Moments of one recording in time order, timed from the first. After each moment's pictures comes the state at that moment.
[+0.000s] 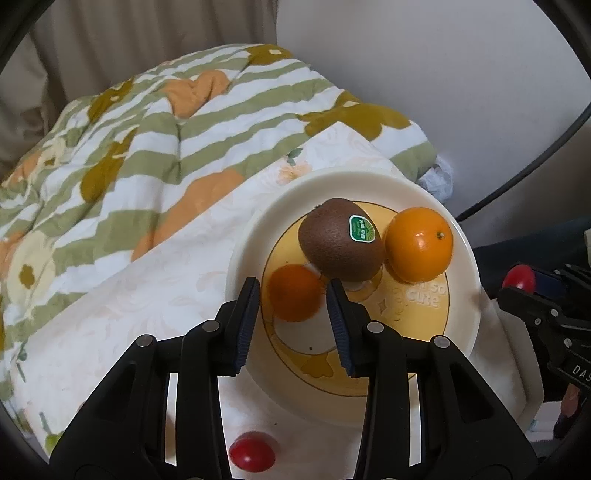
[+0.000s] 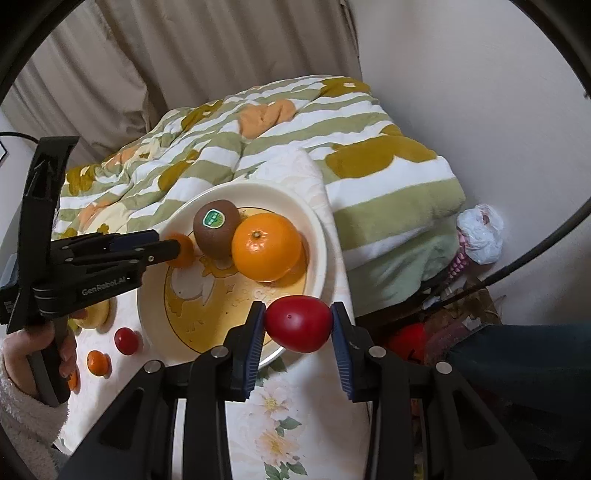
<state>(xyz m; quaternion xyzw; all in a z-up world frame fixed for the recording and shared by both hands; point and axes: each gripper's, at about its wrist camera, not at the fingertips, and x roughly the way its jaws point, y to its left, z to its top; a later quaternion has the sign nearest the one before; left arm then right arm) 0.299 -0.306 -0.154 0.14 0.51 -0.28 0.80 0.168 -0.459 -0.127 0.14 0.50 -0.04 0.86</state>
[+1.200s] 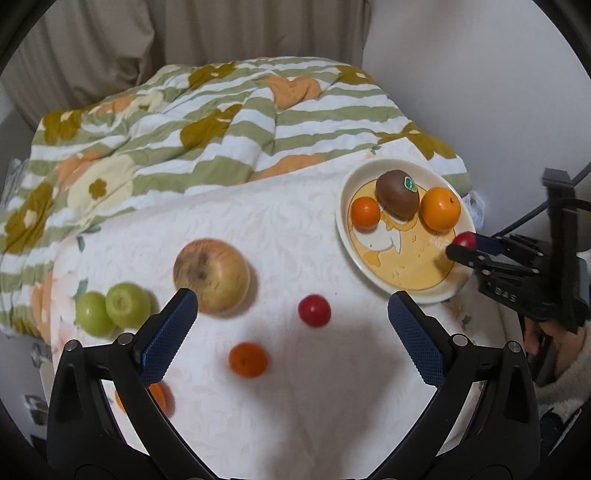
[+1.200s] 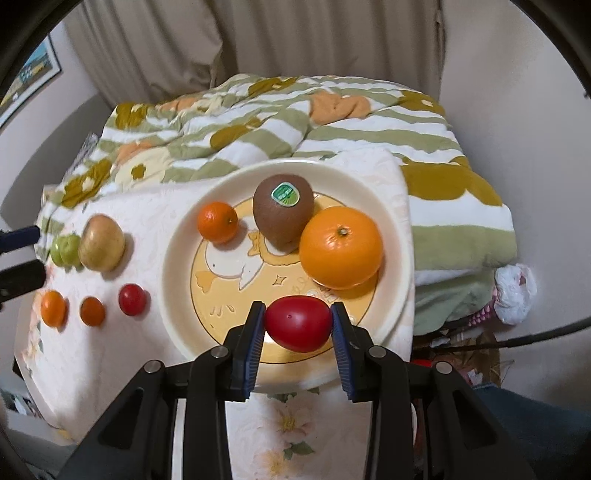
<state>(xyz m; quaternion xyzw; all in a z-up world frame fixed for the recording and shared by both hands) 0.202 -0.187 -0.096 0.06 0.51 -0.14 0.85 0.194 -0.414 -0.155 0.02 0.50 0.09 0.86</state>
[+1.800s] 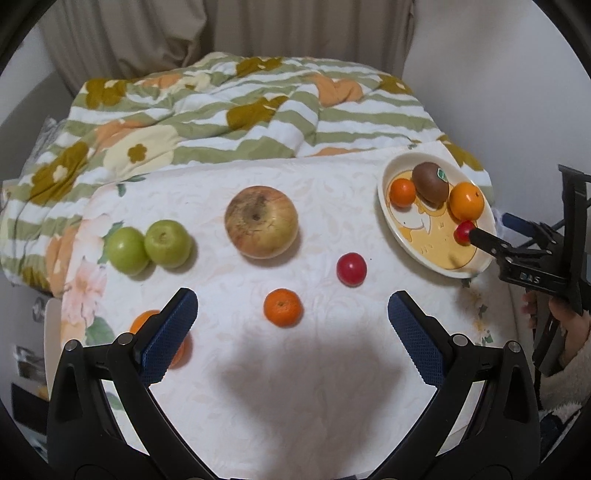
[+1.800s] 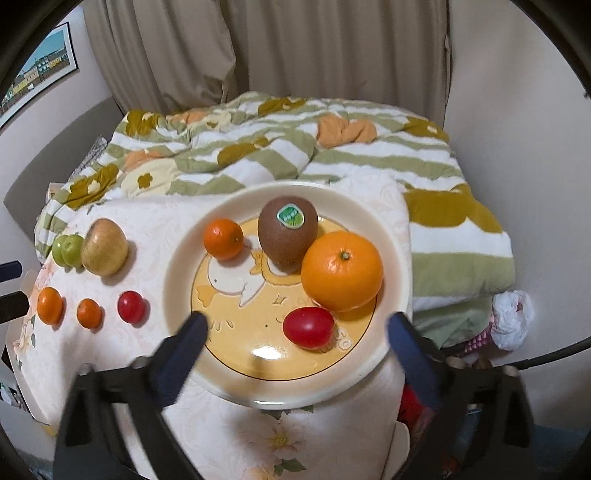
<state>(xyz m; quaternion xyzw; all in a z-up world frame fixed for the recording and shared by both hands) 0.158 -0.144 -0.098 0.02 0.50 -0.07 0.86 0.185 -0.415 -0.143 0.01 0.45 0.09 0.89</state>
